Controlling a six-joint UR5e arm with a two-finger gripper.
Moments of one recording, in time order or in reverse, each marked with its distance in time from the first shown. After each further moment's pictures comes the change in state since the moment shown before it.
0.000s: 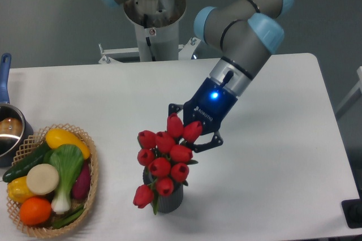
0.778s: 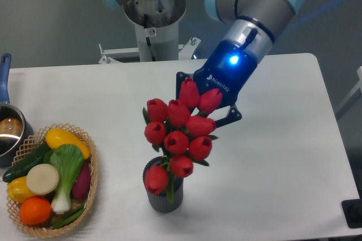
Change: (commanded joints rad) arm 0.037 0.012 0.175 0.000 -0.045 -0.229
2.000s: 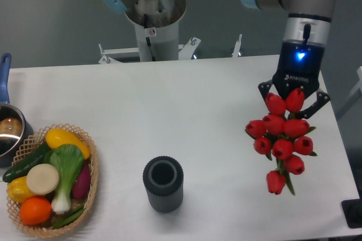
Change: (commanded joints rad) arm 0.132 0.006 -0.135 -0.008 0.696 0.439
